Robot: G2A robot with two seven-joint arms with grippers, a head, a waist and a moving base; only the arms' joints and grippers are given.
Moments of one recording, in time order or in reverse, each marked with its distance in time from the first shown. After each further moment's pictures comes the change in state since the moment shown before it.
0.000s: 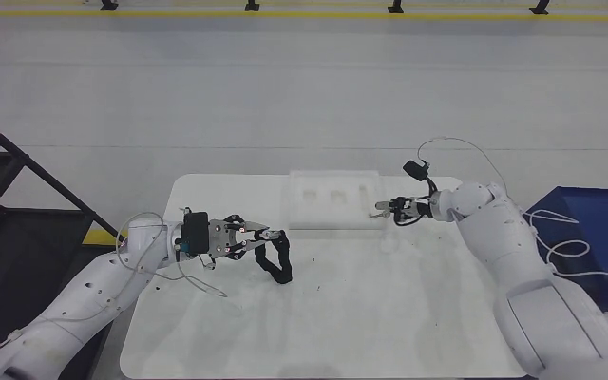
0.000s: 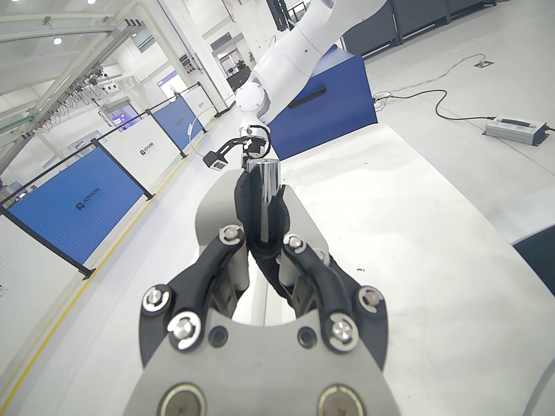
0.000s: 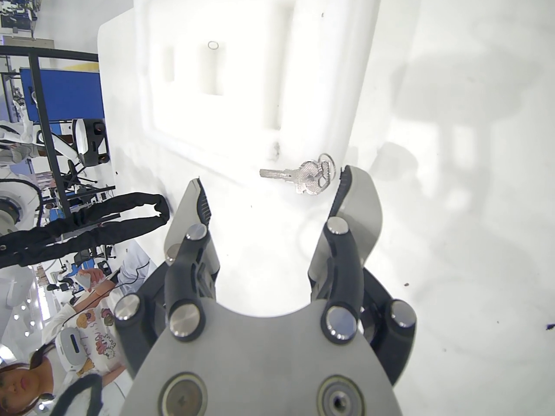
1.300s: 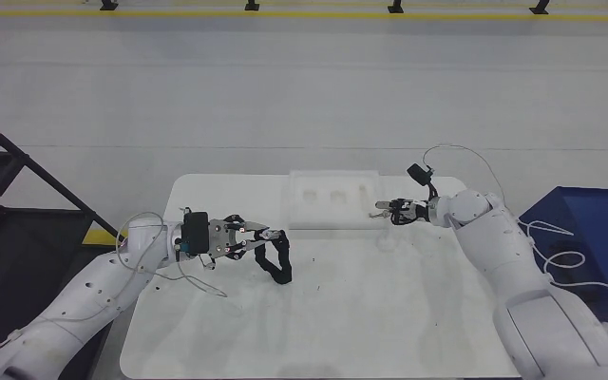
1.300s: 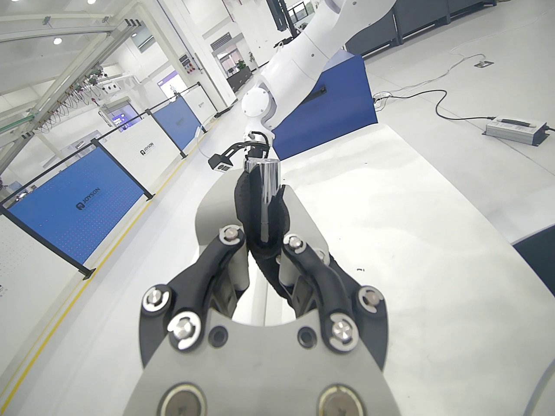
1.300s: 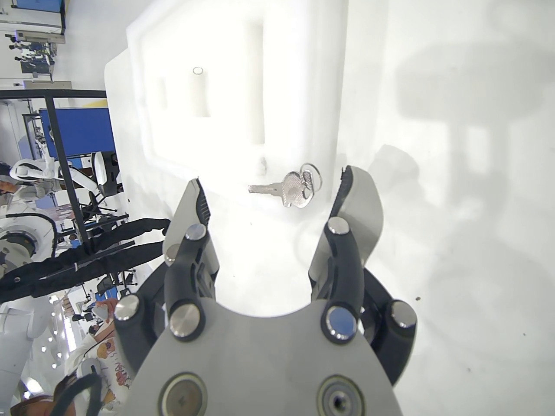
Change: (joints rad) left arm 0.000 0.000 0.000 0.000 0.000 0.000 0.000; right arm -0.078 0.022 0.040 -0.072 0.030 0.076 -0.089
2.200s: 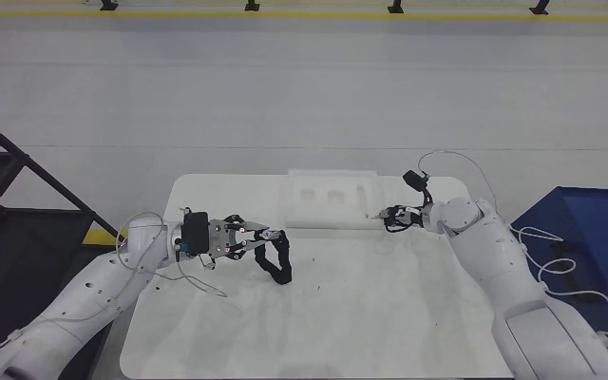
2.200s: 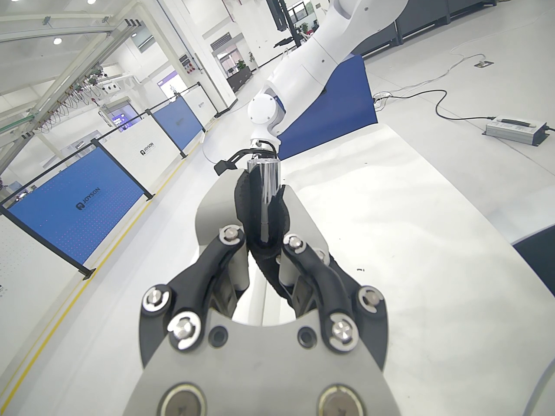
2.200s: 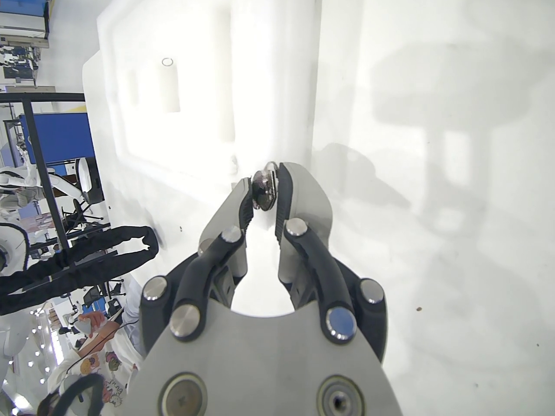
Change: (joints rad) left arm 0.000 0.000 0.000 0.000 0.000 0.000 0.000; right arm -0.061 0.008 0.000 -0.087 -0.063 0.057 -0.053
